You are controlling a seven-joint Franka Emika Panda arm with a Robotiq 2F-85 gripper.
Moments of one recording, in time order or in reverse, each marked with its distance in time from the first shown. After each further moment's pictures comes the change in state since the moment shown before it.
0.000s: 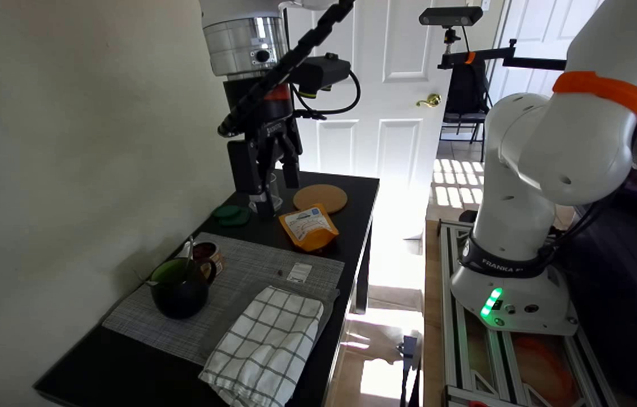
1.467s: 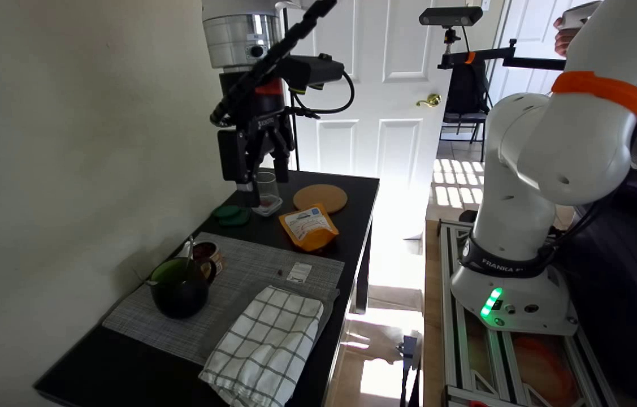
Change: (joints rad) arm -0.017 0.008 -0.036 0.000 0.014 0.063 -0.020
